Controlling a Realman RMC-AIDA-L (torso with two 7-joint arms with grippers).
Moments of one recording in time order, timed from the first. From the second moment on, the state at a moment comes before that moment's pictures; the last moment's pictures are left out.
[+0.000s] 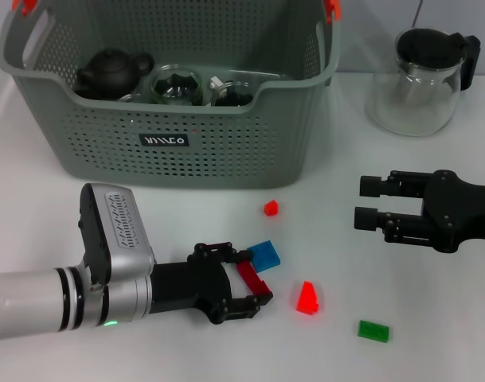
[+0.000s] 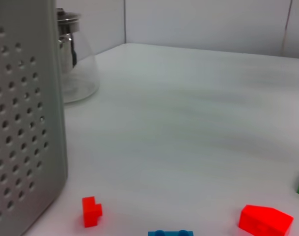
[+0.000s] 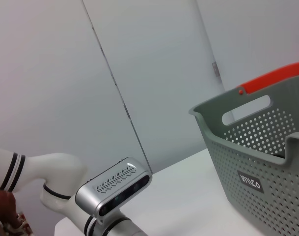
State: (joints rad) left arm -0.48 -2.18 1.13 0.39 1.72 1.10 -0.90; right arm 0.52 2.06 -0.65 -0.68 -1.96 -1.79 1.48
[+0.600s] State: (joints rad) left arm -0.40 -2.17 1.05 0.55 1.73 1.30 -0.97; right arm 0.52 2.06 -0.65 -0.68 -1.96 -1.79 1.48
